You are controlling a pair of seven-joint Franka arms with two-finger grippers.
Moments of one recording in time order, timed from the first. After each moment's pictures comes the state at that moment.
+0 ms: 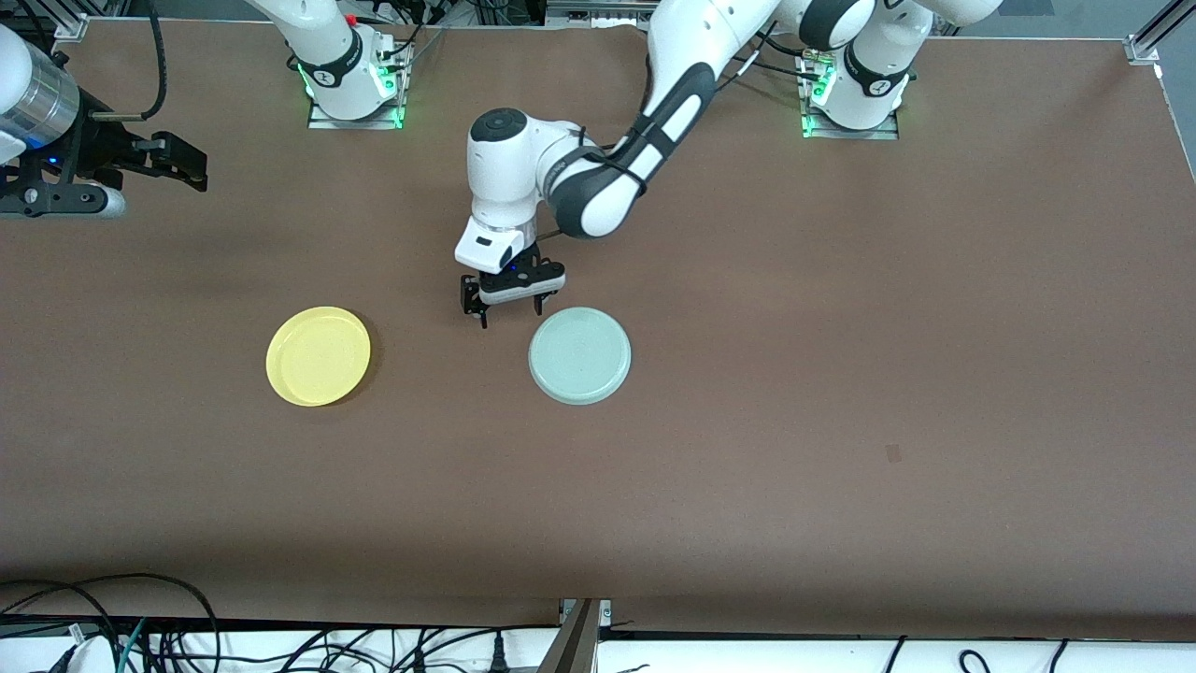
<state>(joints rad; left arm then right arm) -0.97 0.97 0.07 -1.05 0.19 2.32 -1.53 0.15 -0.04 -0.05 -1.65 -0.07 1.43 0.06</state>
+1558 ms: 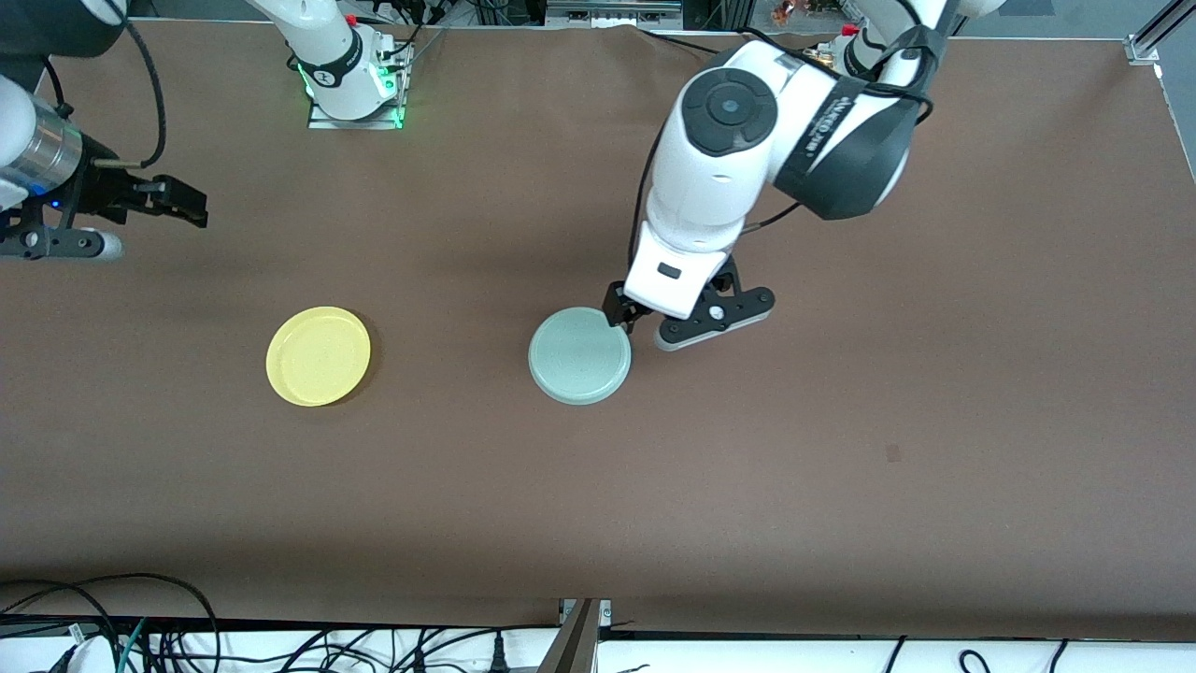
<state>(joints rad) -0.63 0.59 0.07 -1.05 -0.08 1.72 -0.93 0.13 0.04 -0.11 -1.65 -0.05 1.53 0.07</state>
